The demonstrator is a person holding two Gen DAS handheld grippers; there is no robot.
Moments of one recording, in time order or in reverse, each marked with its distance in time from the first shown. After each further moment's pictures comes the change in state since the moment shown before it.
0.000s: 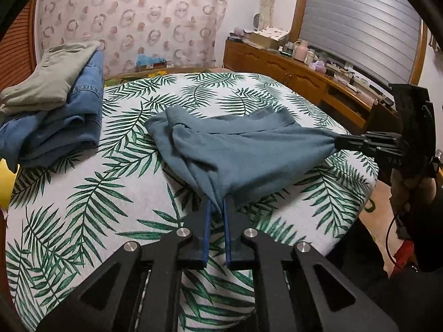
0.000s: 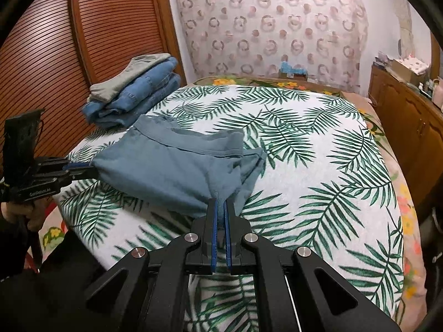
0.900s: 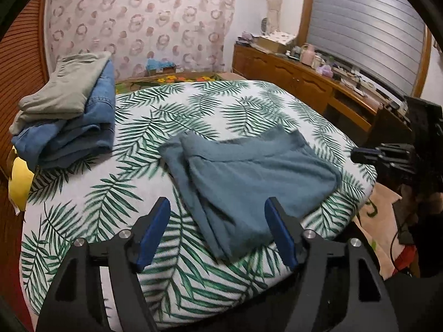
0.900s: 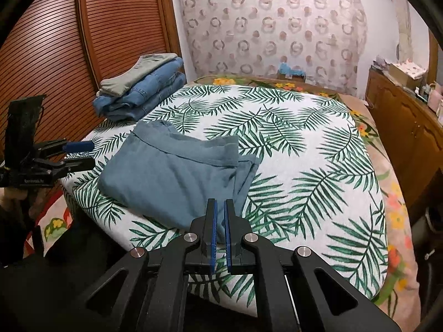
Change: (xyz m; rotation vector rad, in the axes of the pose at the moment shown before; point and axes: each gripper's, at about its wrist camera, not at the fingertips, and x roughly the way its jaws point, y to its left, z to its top) left arm -0.020 -0.005 0.006 -0.020 -0.019 0.064; right arm -0.038 0.009 -0.011 -0.030 0.005 -0.021
